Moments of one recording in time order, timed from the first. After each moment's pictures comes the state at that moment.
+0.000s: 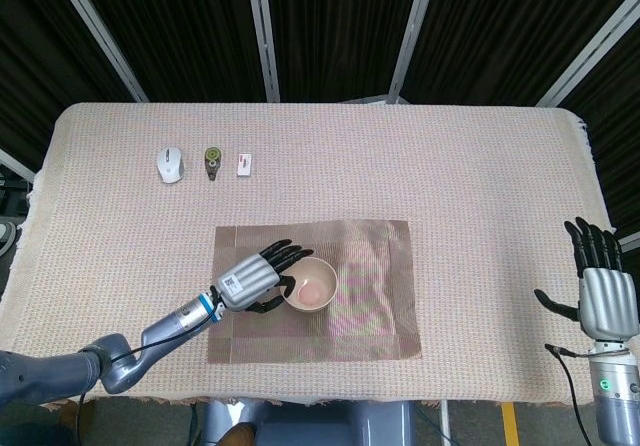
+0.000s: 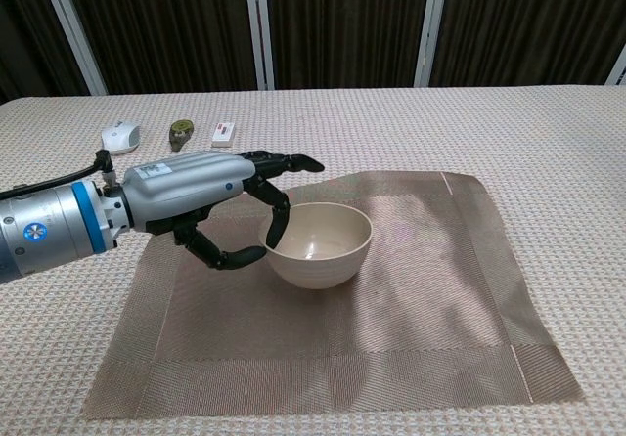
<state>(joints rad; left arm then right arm) -0.85 -1.66 0.09 -1.21 1.67 1.09 -0.21 0.14 -1.23 0.17 -1.49 -1.40 1.48 0.04</state>
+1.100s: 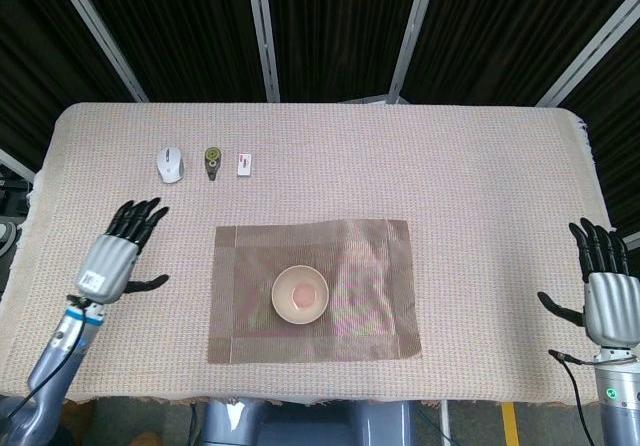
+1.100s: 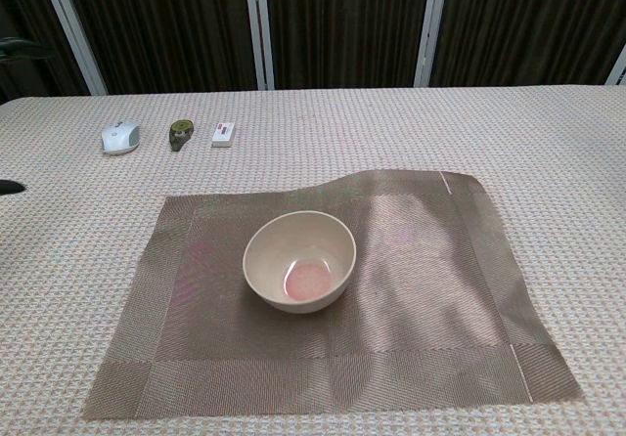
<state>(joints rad) -0.45 -1.33 0.04 -1.47 1.47 1.44 0.00 0.12 -1.20 0.16 -1.53 -1.44 1.53 0.03</state>
